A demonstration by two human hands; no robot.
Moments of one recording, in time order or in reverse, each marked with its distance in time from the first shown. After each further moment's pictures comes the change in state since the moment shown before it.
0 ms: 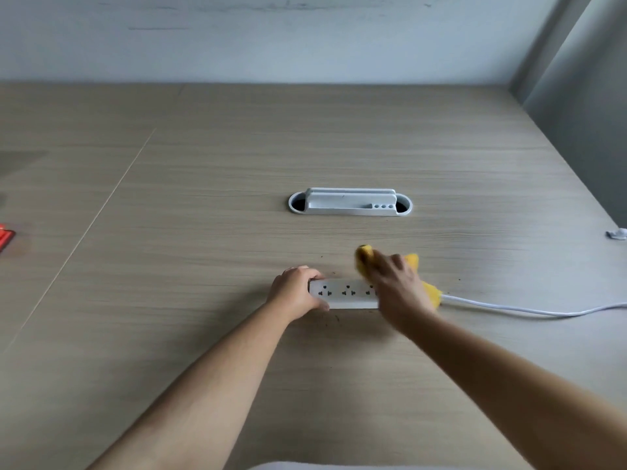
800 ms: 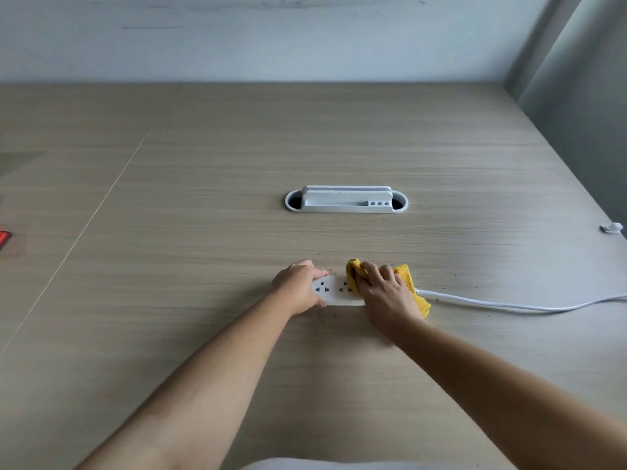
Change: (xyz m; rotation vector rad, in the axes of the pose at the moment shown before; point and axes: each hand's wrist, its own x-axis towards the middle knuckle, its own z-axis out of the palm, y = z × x) left_hand 0.003 0.008 -0.002 0.218 -0.105 0.069; right_hand -0.014 -0.014 0.012 -0.091 -0.109 -0.009
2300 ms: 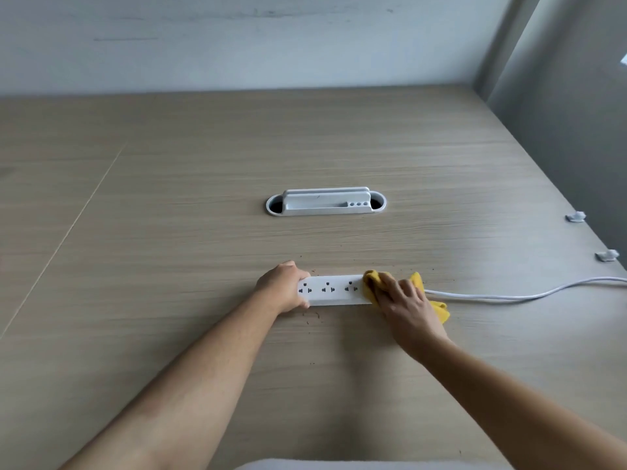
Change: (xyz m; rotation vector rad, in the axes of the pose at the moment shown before) left_hand 0.002 0.007 -0.005 0.111 -0.027 0.037; right_hand -0.052 0.046 0.012 -0.058 0.069 0.044
